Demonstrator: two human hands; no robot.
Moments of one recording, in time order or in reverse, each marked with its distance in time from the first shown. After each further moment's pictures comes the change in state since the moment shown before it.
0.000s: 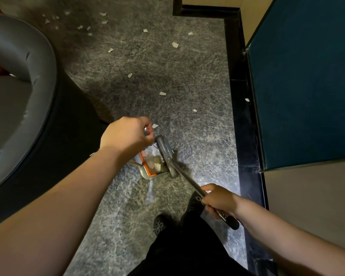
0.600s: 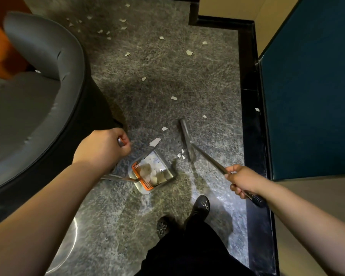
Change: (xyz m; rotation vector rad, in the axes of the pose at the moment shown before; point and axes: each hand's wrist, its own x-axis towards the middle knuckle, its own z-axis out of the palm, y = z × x) left_hand -0.070 -0.066 -0.026 -0.046 0.060 -0.249; right_hand -0.001 -0.028 -0.047 0.098 0.244 0.022
